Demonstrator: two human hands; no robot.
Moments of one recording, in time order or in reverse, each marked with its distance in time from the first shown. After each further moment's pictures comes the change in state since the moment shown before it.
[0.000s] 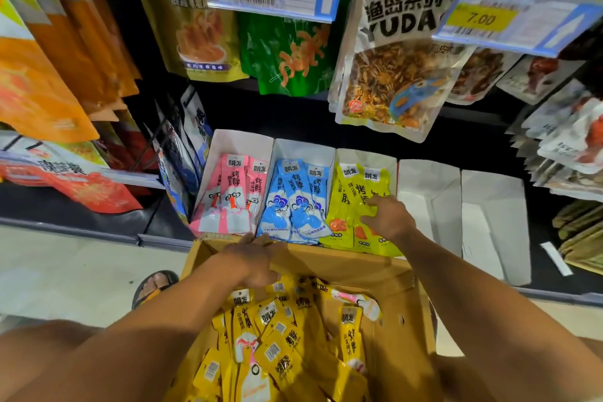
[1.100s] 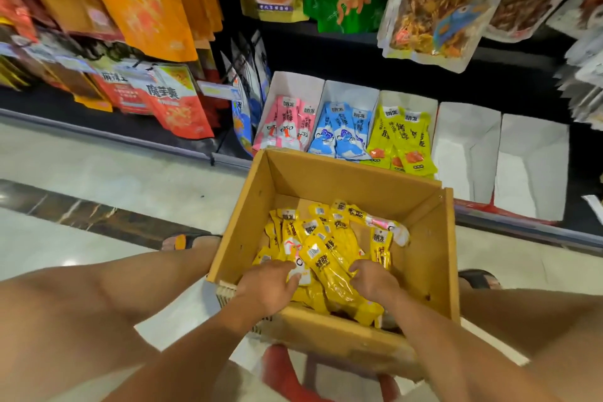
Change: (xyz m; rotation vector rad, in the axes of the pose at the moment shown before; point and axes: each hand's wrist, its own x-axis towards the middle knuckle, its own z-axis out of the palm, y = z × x) left_hand -0.112 0.010 0.272 -0.208 0.327 -0.098; right_hand -0.257 0.001 0.198 0.040 -0.491 -0.071
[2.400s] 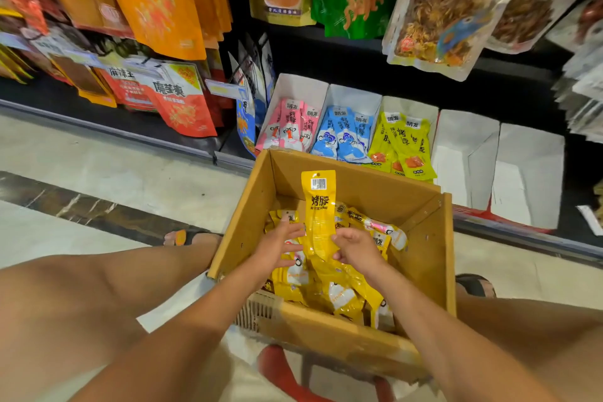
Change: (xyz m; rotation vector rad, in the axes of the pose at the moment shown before) left_hand 0.009 0.025 -0.066 -1.375 -0.036 -0.193; right_hand -0.035 -0.079 -0.047 0.913 0.139 -0.129
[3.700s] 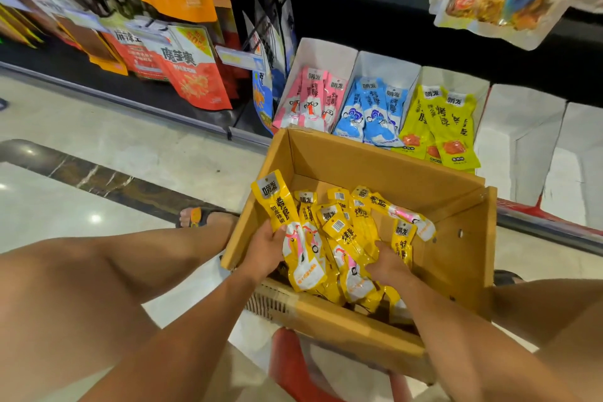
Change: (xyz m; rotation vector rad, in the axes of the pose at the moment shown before) left_hand 0.028 -0.049 -0.037 0.063 0.267 0.106; right_hand 0.081 0.124 -0.024 -0.760 -0.095 0.260
